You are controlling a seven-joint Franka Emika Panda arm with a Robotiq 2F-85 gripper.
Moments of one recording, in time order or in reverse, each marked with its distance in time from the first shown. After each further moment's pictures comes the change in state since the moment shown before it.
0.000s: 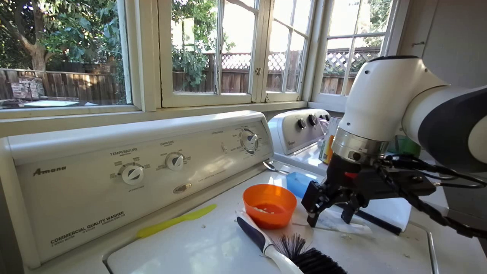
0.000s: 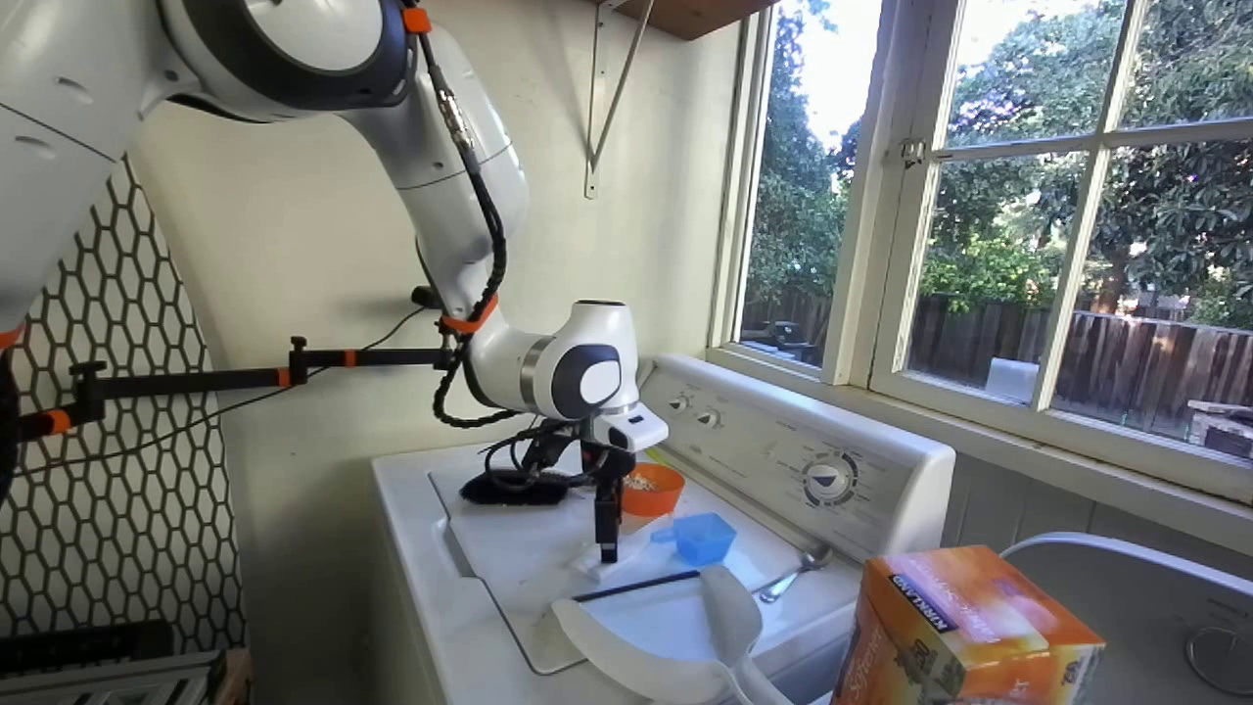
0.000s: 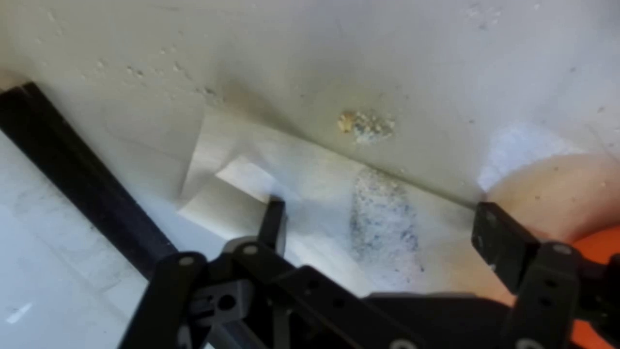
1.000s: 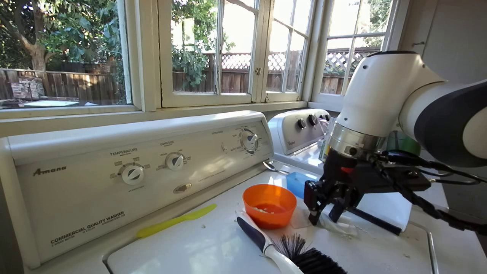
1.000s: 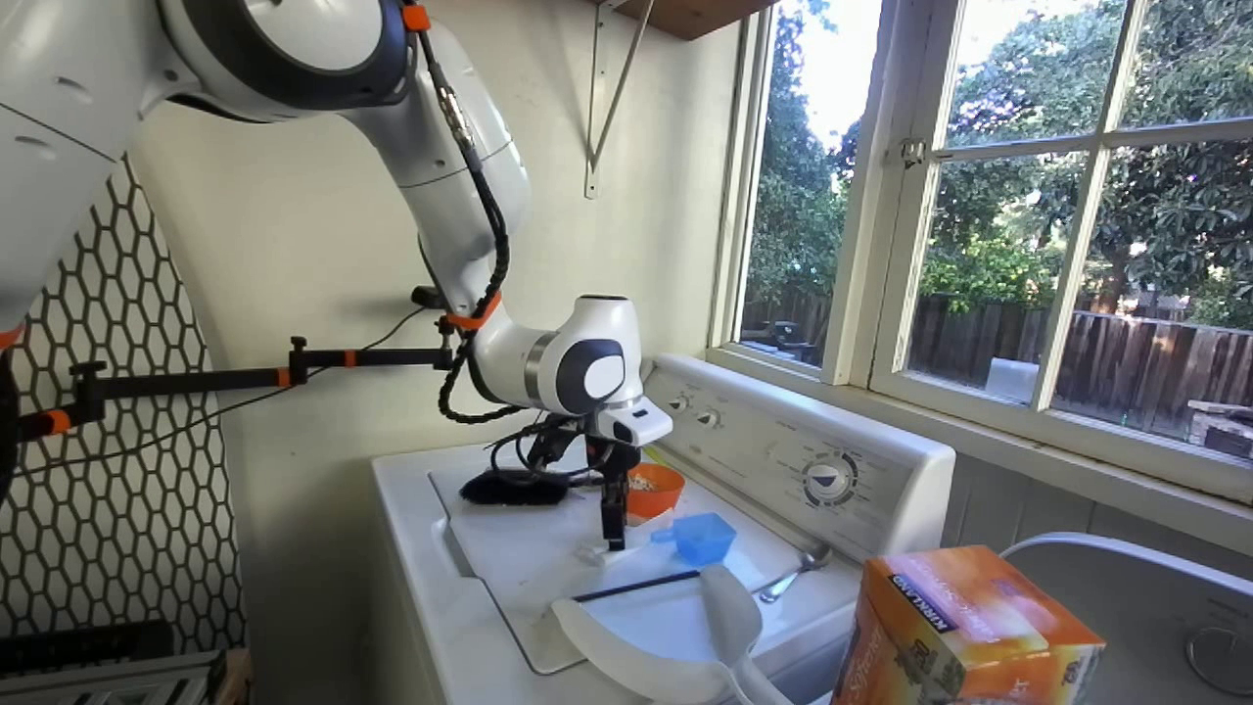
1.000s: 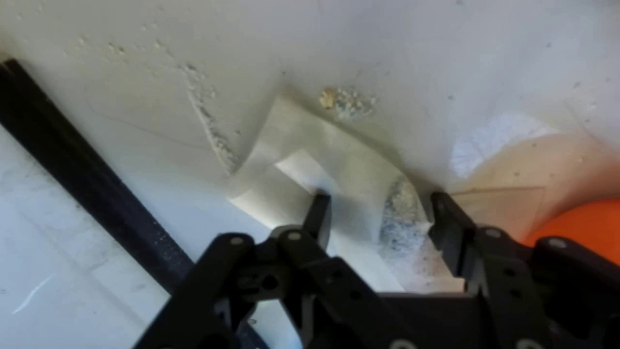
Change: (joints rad) arm 0.001 0.000 -0.002 0.019 0.000 0.000 0.001
